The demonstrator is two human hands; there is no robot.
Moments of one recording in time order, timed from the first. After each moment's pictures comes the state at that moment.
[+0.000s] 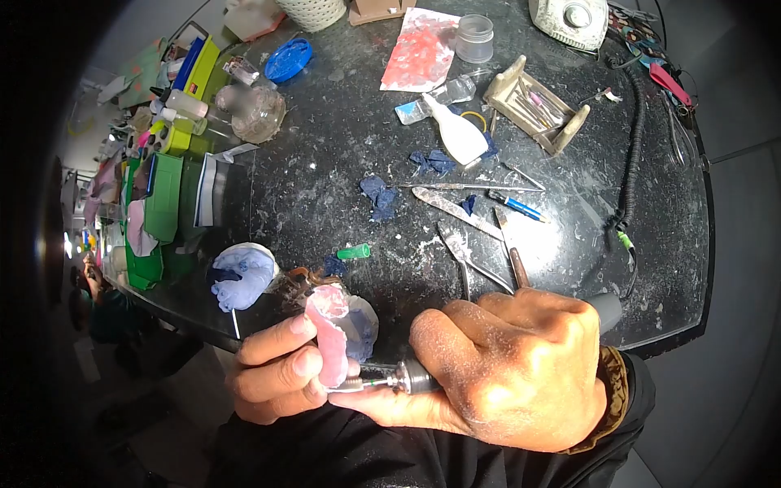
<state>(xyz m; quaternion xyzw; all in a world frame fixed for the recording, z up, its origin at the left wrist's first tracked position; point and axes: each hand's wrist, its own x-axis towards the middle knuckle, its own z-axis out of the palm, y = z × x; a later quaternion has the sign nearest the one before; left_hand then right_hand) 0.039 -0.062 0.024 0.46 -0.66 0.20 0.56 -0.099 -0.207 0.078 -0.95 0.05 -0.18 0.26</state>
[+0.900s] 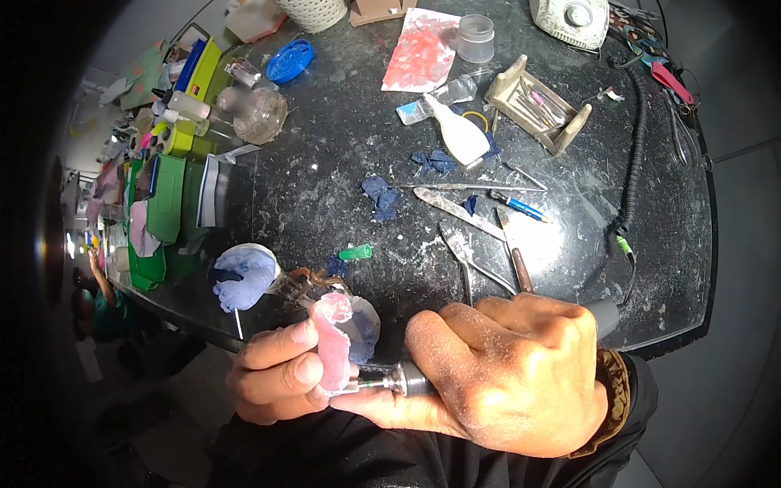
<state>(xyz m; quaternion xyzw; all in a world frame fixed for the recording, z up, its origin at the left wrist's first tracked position) 0.044 -0.054 0.028 0.49 -0.71 0.17 0.47 -0.100 -0.206 0.081 -0.95 0.06 -0.15 0.27</state>
